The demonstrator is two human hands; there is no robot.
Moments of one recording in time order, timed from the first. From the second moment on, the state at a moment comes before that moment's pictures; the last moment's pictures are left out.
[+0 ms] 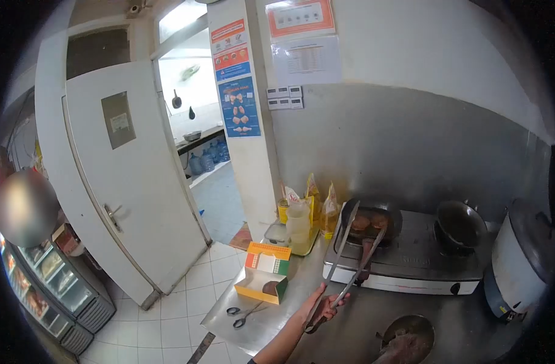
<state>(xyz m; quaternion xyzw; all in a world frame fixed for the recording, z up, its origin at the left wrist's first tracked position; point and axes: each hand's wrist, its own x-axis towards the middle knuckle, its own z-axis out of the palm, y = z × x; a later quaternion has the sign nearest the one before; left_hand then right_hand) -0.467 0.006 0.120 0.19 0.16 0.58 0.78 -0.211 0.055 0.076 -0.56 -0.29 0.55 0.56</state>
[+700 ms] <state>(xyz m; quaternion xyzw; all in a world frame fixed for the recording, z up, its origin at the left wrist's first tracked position) -0.498 0.001 0.134 0.19 0.06 0.54 0.82 -0.260 0.054 0.139 -0.61 -0.23 0.60 0.46</state>
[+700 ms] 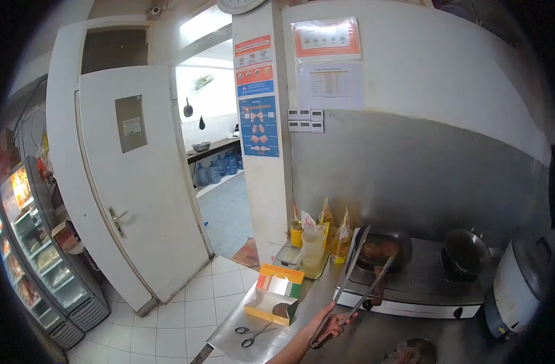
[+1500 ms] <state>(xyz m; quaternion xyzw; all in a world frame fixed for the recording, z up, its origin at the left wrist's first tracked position) -0.513 -0.007 0.138 0.19 0.08 0.51 0.83 -0.297 0.023 0.151 -0.64 -0.19 0.61 0.43</state>
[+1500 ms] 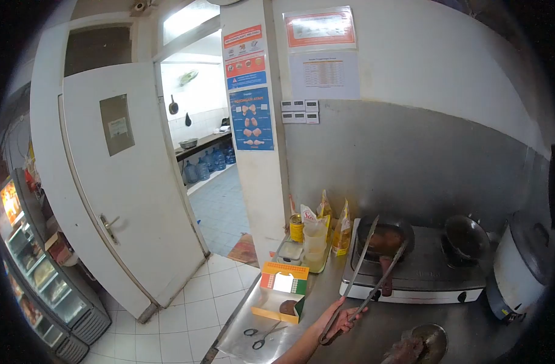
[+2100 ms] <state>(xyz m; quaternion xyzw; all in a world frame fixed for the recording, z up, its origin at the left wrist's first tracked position) -0.518 -0.007 0.131 0.16 0.06 0.51 0.84 -0.302 0.015 0.153 -0.64 -0.18 0.62 0.41</state>
